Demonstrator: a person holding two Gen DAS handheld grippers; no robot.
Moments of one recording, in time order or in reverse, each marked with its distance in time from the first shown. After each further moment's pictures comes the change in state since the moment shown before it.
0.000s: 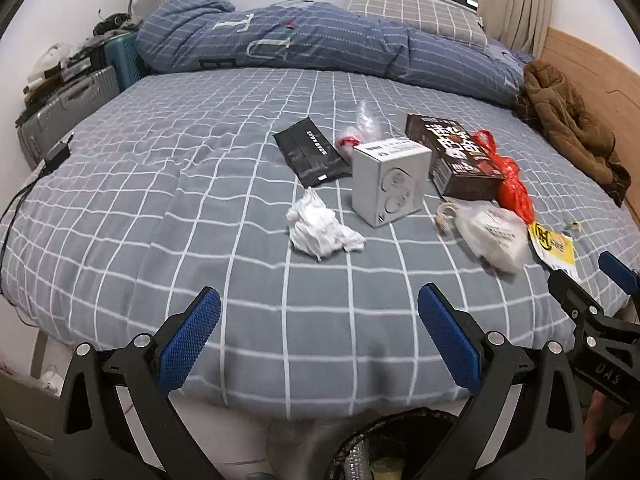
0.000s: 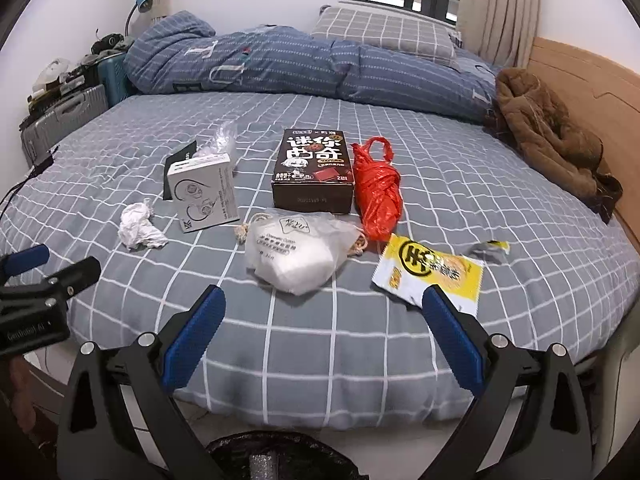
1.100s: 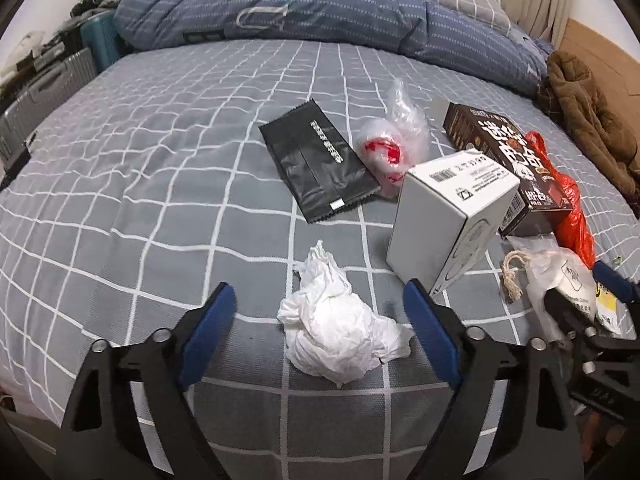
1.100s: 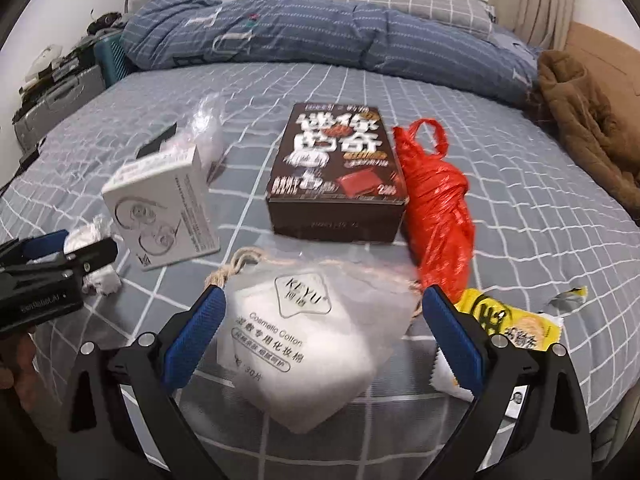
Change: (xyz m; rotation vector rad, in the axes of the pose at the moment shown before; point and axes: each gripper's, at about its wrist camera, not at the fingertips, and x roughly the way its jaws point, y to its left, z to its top) left arm 0.105 0.013 0.052 -0.002 0.099 -0.024; right arm 0.110 0.013 0.036 -0.029 0.124 0.065
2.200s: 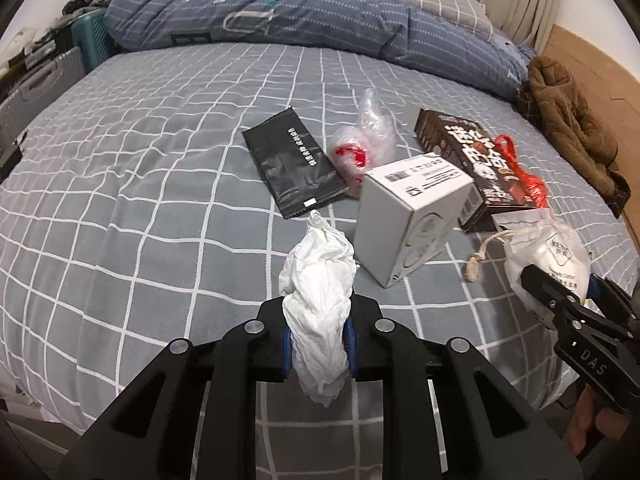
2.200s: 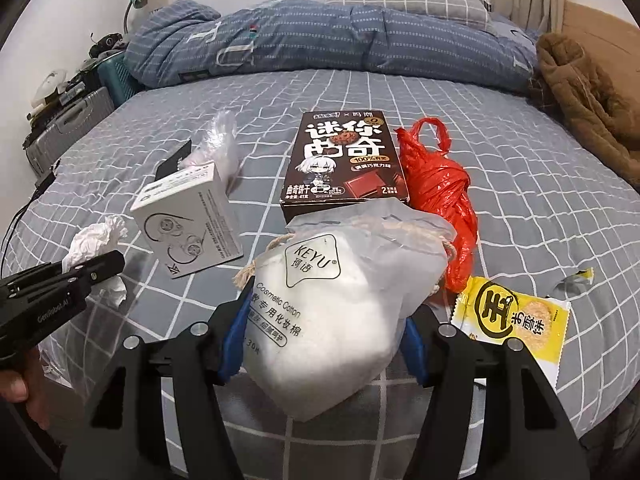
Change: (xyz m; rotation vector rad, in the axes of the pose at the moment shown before) left arm -0.028 -0.006 -0.004 0.002 -0.016 -0.070; right arm -0.026 -0.008 0.003 0.075 -0.037 0.082
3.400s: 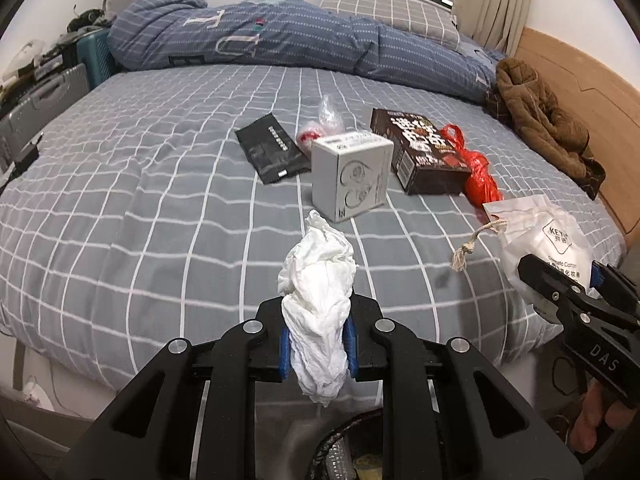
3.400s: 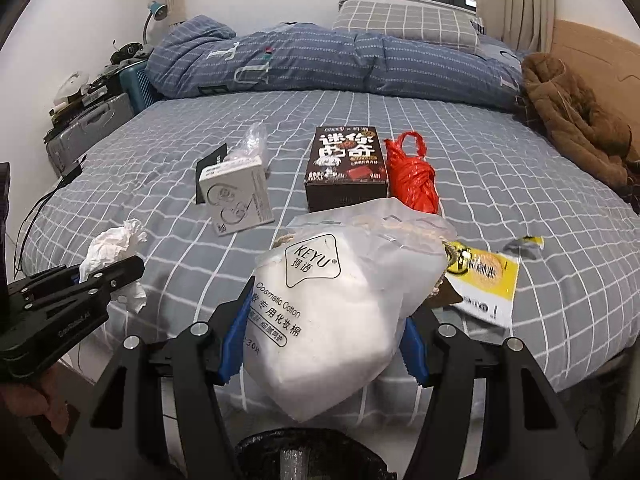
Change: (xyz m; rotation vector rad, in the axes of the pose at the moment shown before) left arm -0.069 -0.023 -0.064 0.035 -0.073 -0.020; right arm -0.089 0.007 -0.051 -0.016 -0.065 0.004
